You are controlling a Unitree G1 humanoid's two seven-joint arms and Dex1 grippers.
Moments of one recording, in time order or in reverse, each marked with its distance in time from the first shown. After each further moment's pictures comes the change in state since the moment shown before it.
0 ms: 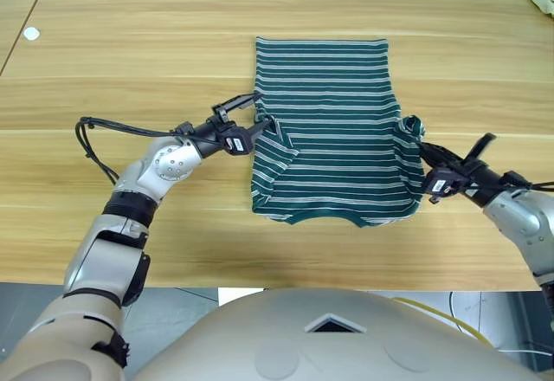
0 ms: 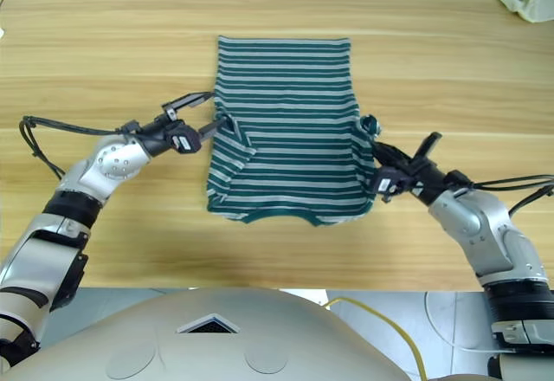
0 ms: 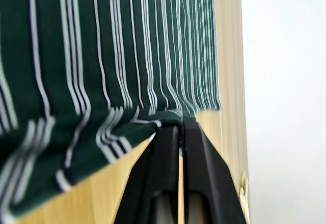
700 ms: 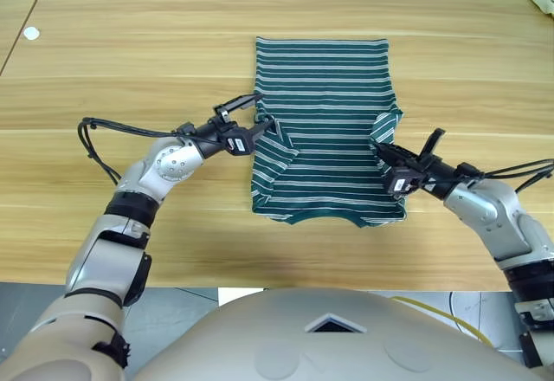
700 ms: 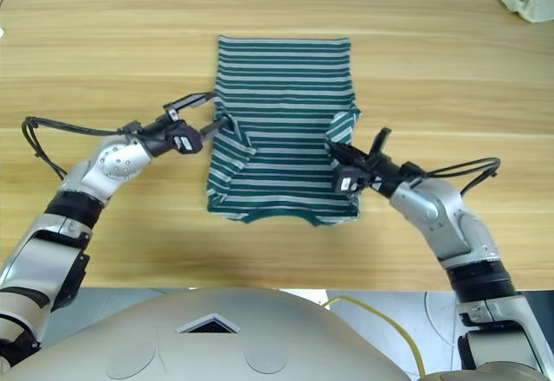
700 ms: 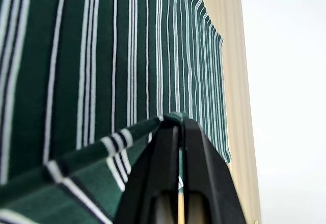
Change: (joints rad) left arm 0.001 -0.006 0.000 0.000 0.000 0.000 0.000; right arm -0.129 0.098 0.130 -0.014 -0.033 0.016 0.059
